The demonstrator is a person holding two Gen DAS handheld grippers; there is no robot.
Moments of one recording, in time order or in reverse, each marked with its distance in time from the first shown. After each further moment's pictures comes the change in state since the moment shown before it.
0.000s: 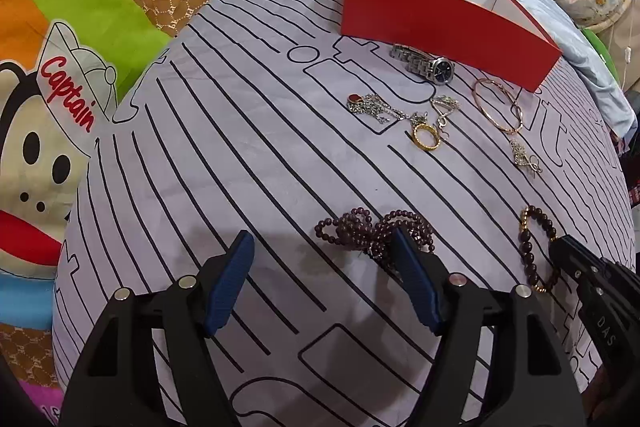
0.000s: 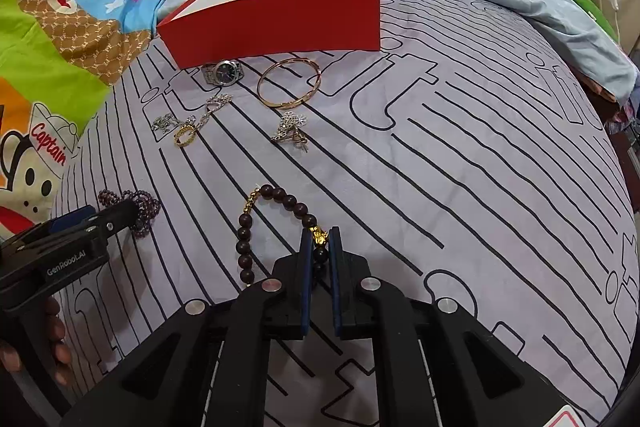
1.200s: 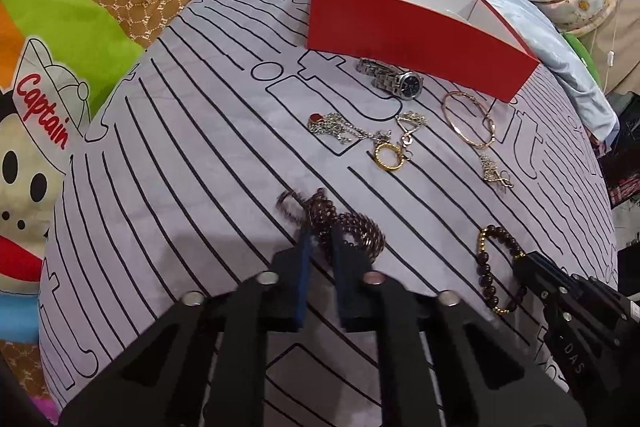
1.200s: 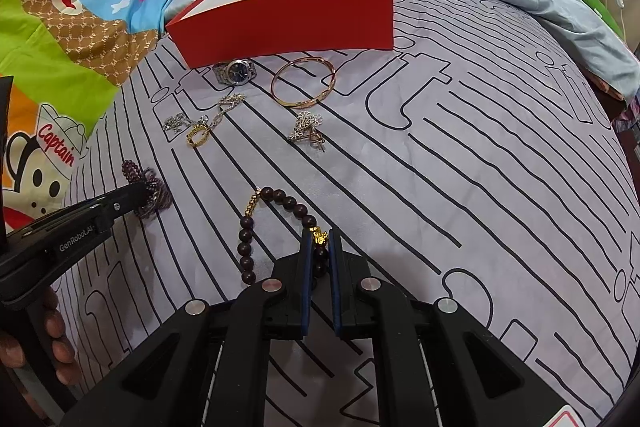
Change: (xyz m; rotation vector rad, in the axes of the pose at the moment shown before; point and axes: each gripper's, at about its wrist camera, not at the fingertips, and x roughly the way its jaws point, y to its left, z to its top) left arm -0.001 -0.014 0.013 0.018 -0.015 -0.085; right arm 0.000 0.005 0.001 0.008 0.005 0.029
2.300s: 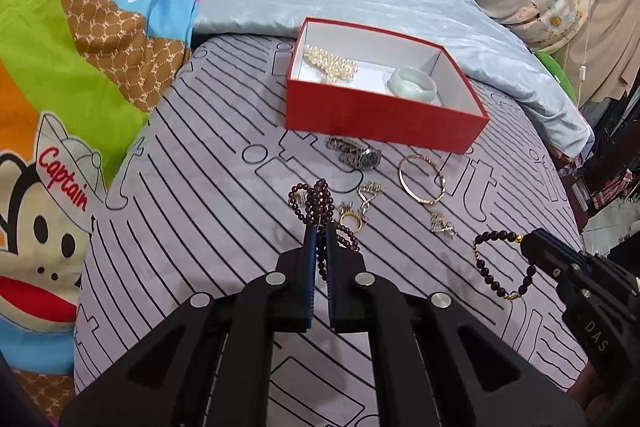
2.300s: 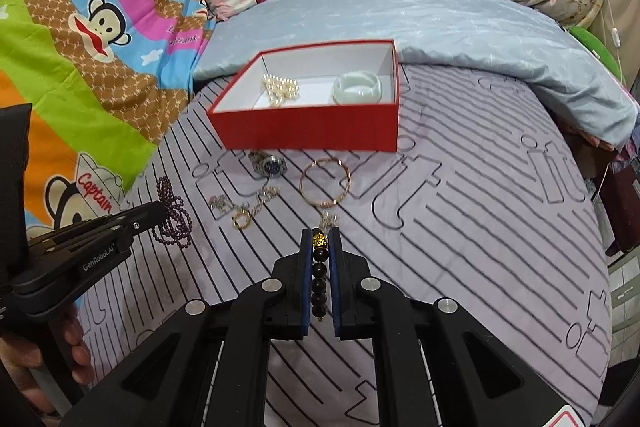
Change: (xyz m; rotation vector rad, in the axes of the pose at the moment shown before) left arm -0.058 -0.010 0.034 0.049 -0.121 -0.051; right arm -0.070 0.008 0.046 -0.028 -0.176 0.043
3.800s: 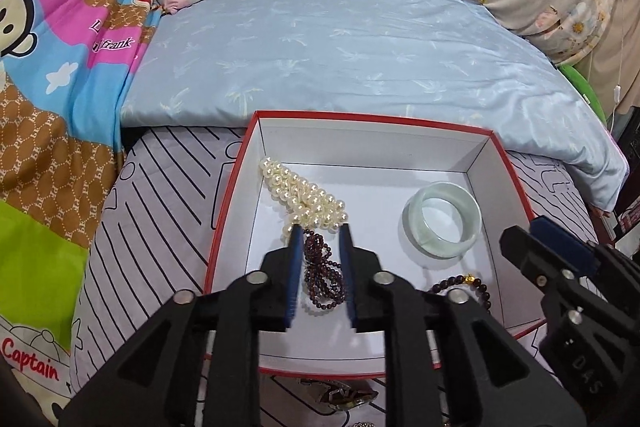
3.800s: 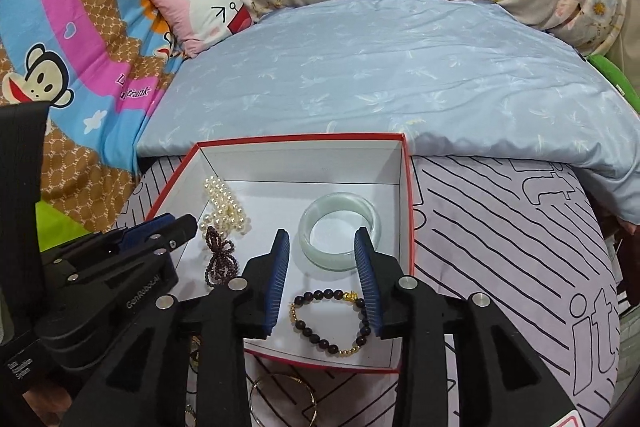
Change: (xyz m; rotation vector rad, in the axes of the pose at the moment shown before) left arm 0.131 -0.038 0.155 0.057 -0.059 0.057; right arm 0.125 -0.031 0.148 0.022 -0.070 -0.022
